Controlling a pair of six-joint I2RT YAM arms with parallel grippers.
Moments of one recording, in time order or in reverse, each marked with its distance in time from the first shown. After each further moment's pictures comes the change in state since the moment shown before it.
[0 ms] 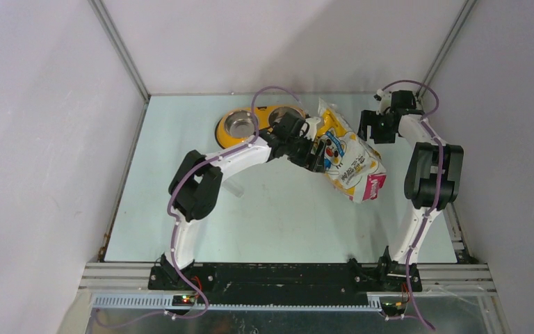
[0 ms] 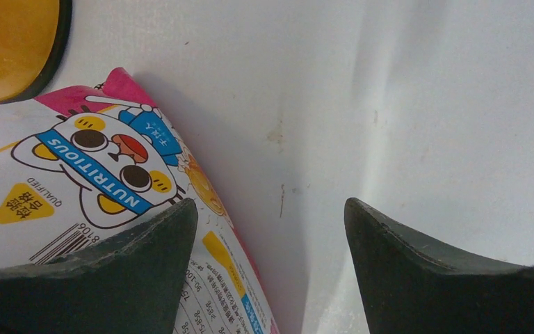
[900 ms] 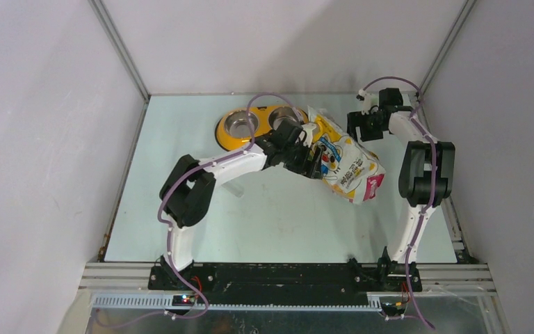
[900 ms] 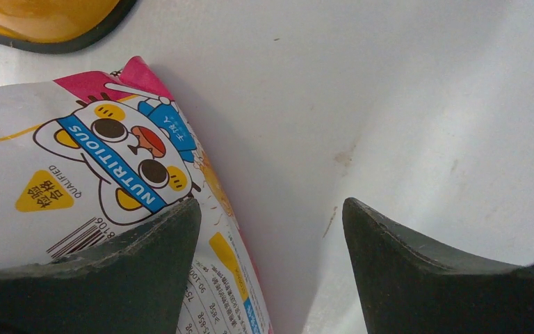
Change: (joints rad) left arm -0.026 -0.088 -0.130 0.031 -0.052 -0.077; right arm 0.074 0.032 0.053 -0.056 -0.080 -0.159
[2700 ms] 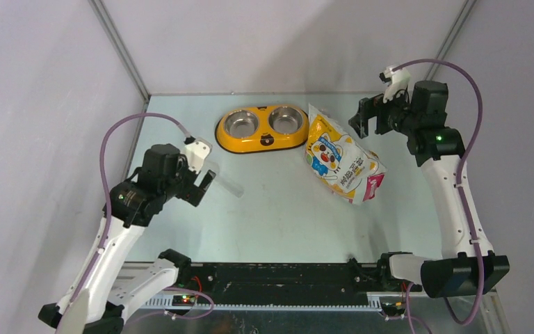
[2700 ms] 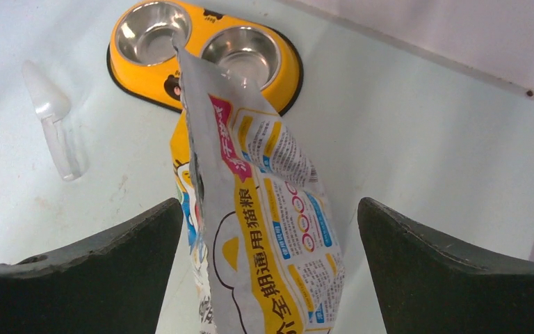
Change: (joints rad) left arm 0.336 -1.148 -0.380 -0.719 -0.488 0.628; right arm 0.081 -0.786 -0.139 -0.011 0.000 0.050
